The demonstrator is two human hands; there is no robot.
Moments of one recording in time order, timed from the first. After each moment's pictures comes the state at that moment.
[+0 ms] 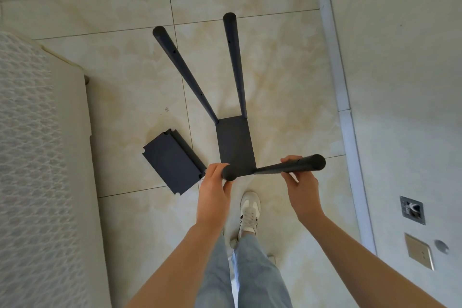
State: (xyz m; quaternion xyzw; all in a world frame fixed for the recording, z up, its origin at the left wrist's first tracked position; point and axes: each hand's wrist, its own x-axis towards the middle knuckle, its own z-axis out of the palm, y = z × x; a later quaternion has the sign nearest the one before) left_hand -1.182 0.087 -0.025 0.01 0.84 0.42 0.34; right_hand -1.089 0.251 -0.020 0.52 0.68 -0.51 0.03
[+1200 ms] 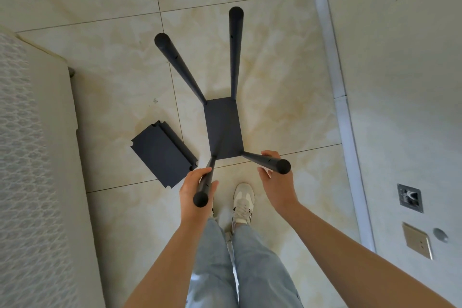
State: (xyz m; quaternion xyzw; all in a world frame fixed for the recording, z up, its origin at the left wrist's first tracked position) left_hand -1.133 0.069 -0.081 -0.03 0.85 0.44 0.30; right_hand -1.061 0.248 -0.069 0.48 0.69 -0.54 0.06
